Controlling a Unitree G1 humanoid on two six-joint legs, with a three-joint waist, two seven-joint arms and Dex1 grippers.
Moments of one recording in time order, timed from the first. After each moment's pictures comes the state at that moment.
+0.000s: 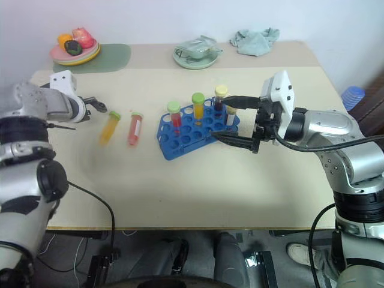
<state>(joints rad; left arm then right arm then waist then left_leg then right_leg) -1.21 0.58 0.23 0.84 -0.30 1.19 -0.01 -0.54 -0.84 -0.09 -0.30 0.72 0.59 1.06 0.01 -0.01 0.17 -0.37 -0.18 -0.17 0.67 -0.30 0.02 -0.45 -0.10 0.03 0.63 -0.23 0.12</state>
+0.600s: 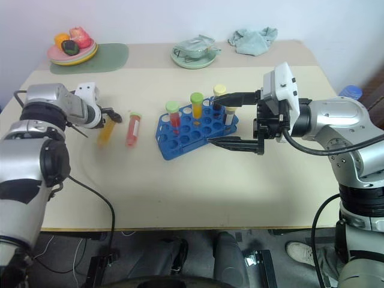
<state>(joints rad) -1.34 0.53 0.12 1.26 -0.14 1.02 -0.18 -0.61 -0.86 -0.09 -0.32 0.72 0.60 1.15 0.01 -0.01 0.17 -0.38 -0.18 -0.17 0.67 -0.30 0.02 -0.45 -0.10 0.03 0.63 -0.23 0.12</state>
